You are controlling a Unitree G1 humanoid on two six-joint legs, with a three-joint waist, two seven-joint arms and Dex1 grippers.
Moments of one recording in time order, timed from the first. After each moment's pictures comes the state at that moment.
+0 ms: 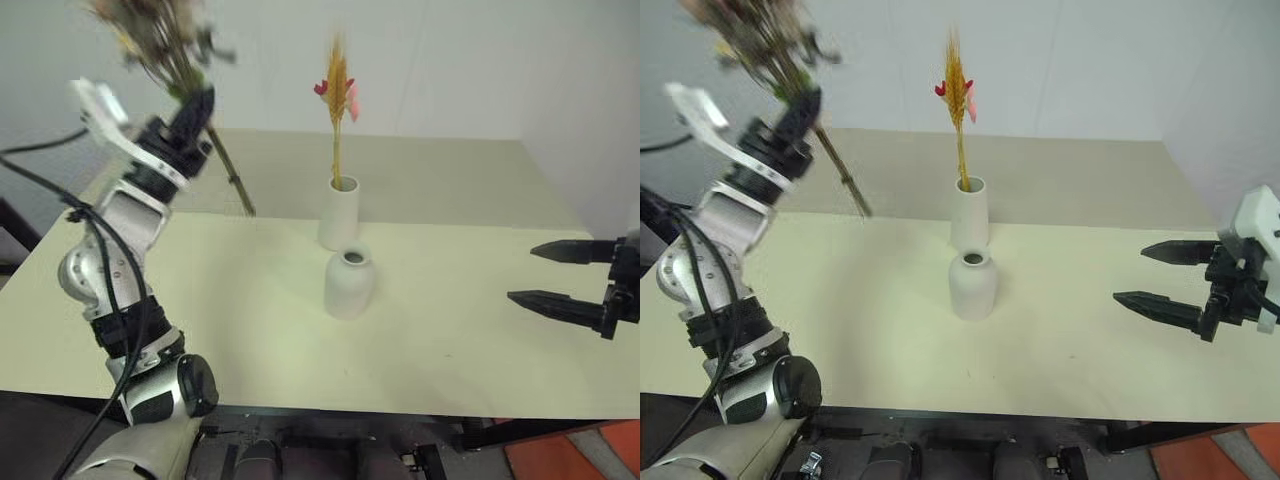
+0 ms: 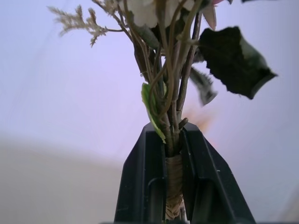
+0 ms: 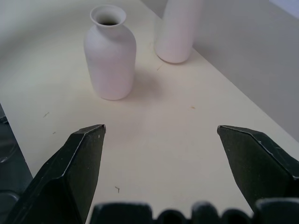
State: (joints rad) left arm -0.92 0.25 0.59 -0.11 -0.88 0.78 -0.48; right arm -0.03 -1.10 -0.73 -0.46 0.64 0.83 1.18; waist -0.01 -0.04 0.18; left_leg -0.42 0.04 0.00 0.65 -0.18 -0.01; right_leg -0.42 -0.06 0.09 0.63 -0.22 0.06
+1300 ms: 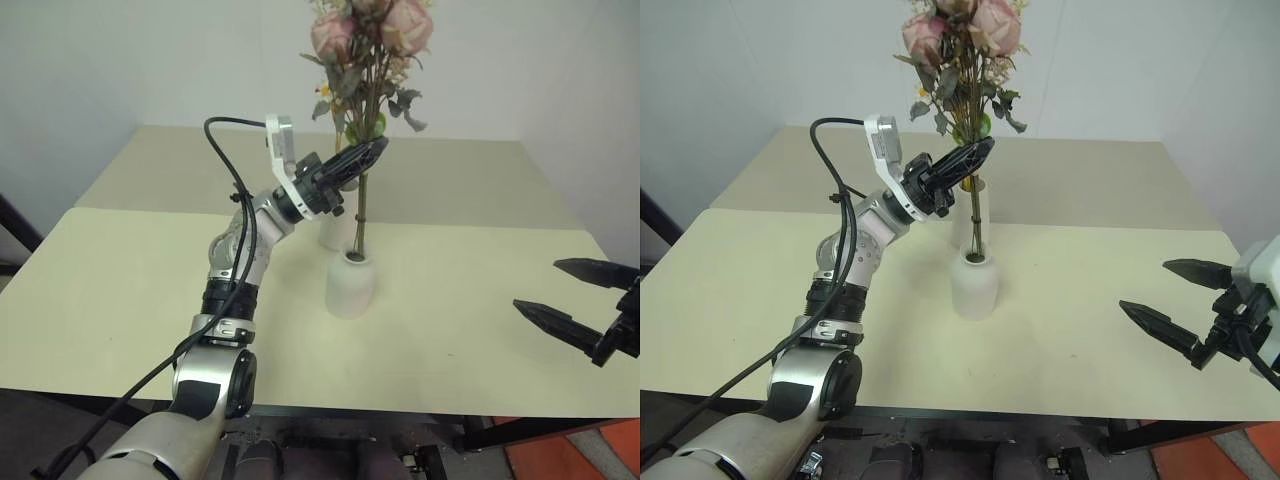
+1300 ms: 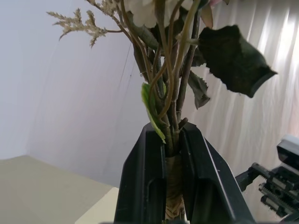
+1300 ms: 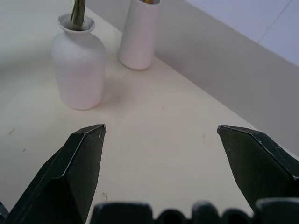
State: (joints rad) left arm -1.00 0.08 0.14 0.43 -0.65 0.35 -1.02; right arm 0.19 -0.92 -0.91 -0.70 0.72 0.81 0.91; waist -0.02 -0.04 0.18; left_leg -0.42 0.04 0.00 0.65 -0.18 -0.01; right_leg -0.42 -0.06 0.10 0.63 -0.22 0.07
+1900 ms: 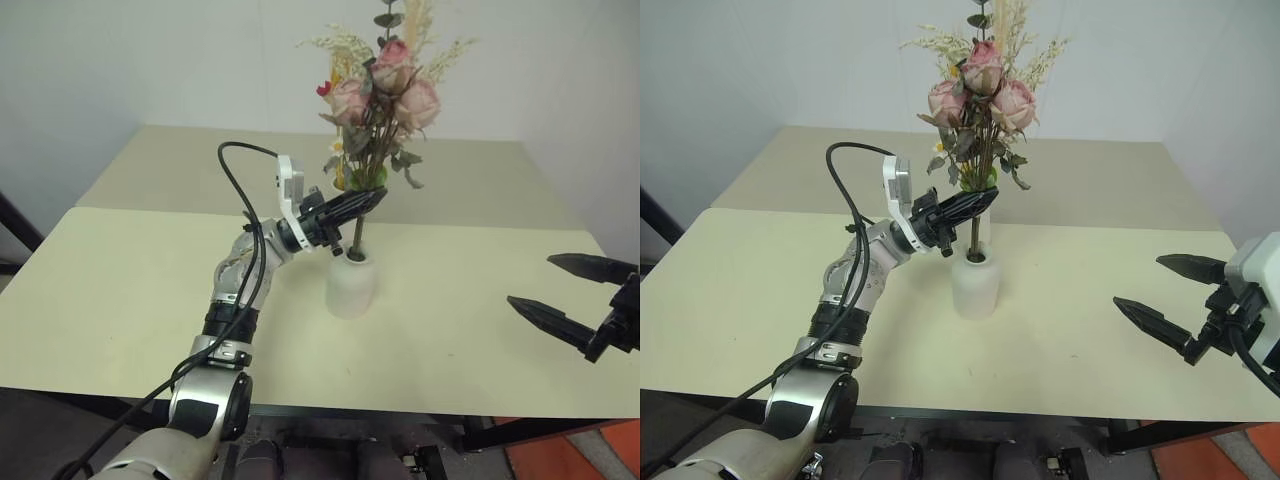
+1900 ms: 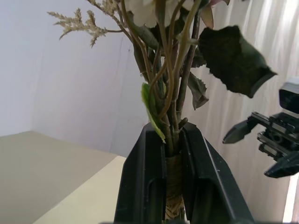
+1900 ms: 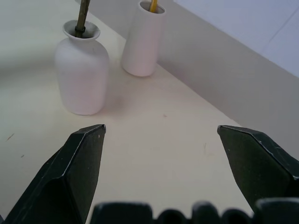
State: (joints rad) left arm -0.89 0.09 0.07 0.38 -0.58 0.29 -1.09; right arm 0.18 -0.92 -0.87 -0.69 0.72 0.77 0.89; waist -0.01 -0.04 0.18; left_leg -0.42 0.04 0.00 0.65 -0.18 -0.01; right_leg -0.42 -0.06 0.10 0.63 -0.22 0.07
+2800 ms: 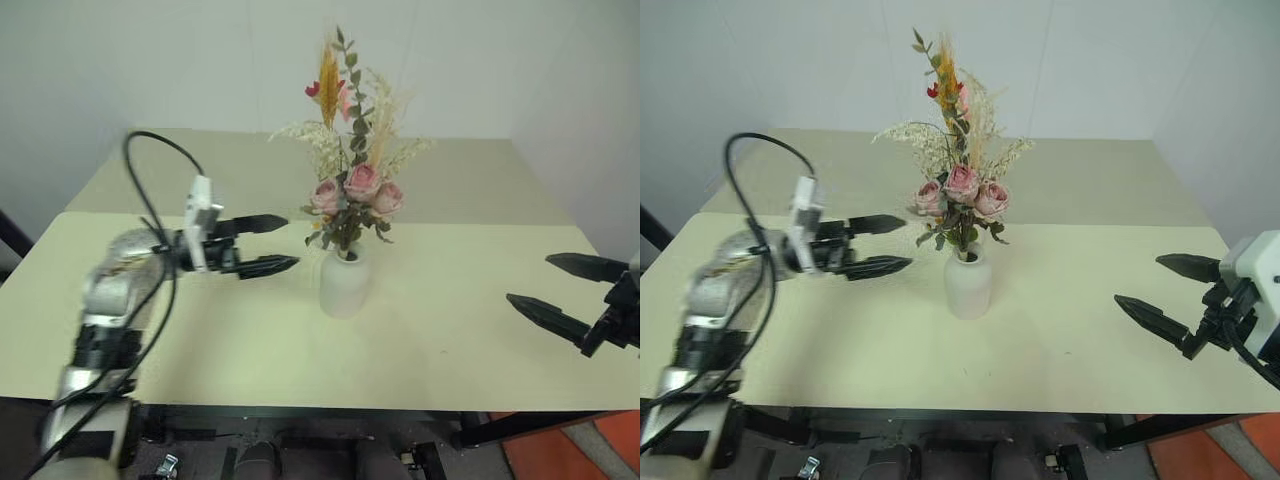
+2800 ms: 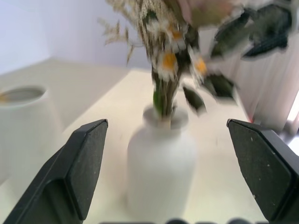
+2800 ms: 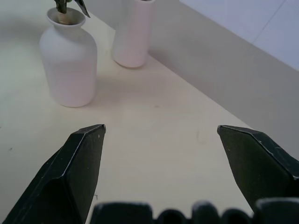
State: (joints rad) left arm -0.63 0.70 0.10 0.06 -0.56 0.46 -1.27; right arm 0.17 -0.96 -0.81 -0.61 0.67 0.73 0.90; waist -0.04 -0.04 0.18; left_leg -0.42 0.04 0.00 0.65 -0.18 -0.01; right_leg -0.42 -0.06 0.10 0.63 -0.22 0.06
